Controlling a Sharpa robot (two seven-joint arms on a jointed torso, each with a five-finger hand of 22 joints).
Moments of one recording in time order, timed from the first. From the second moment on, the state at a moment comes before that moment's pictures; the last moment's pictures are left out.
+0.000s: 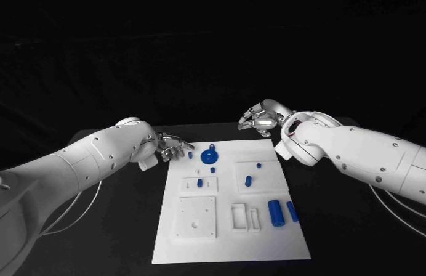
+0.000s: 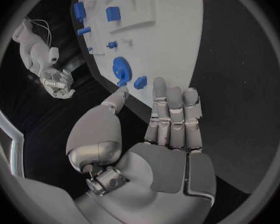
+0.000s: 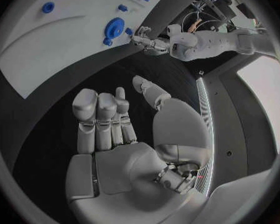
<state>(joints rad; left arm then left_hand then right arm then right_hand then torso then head) 1.36 -0.37 -0.12 0.68 -0.78 0.20 -0.29 0.74 -0.18 0.44 -0.02 0.05 0.89 0.10 0.41 0.64 1.22 -0.01 0.75 0.34 1.09 -0.11 1.26 0.44 0.09 0.87 -0.11 0.99 1.19 1.34 -0.68 0.02 1.30 -0.97 -0.33 -0.14 0.97 -0.16 0.59 -0.23 0.28 0.94 0.11 0.28 0.53 1.09 0.01 1.16 1.04 1.31 -0.10 1.08 1.17 0.11 1.31 -0.12 1.05 1.23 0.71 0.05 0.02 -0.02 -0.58</state>
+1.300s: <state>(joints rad) 1.36 -0.36 -0.12 0.68 -0.76 0.21 -0.28 0.83 -0.07 0.36 -0.11 0.05 0.89 0.09 0.42 0.62 1.21 -0.01 0.75 0.35 1.09 -0.12 1.28 0.45 0.09 0.87 -0.11 0.99 1.21 1.34 -0.68 0.02 1.30 -0.97 -0.32 -0.14 0.97 -0.16 0.59 -0.23 0.29 0.94 0.11 0.28 0.53 1.09 0.01 1.16 1.03 1.31 -0.10 1.07 1.17 0.11 1.31 -0.12 1.05 1.23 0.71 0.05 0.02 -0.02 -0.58</state>
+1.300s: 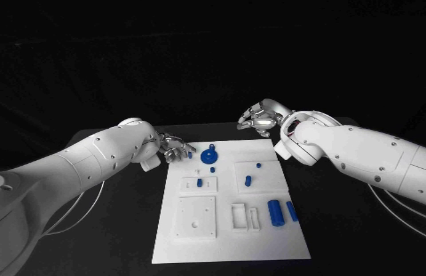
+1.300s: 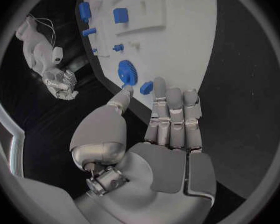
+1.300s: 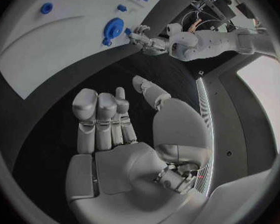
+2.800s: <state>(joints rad) 1.36 -0.35 -0.12 0.68 -0.76 0.22 -0.28 0.87 0.04 0.35 -0.18 0.05 0.90 0.09 0.43 0.61 1.22 -0.02 0.75 0.35 1.10 -0.12 1.30 0.46 0.09 0.88 -0.11 0.99 1.22 1.34 -0.68 0.02 1.30 -0.97 -0.32 -0.14 0.97 -0.16 0.59 -0.23 0.29 0.94 0.11 0.28 0.54 1.09 0.01 1.16 1.03 1.31 -0.10 1.07 1.17 0.11 1.31 -0.12 1.05 1.23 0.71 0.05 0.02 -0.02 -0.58</state>
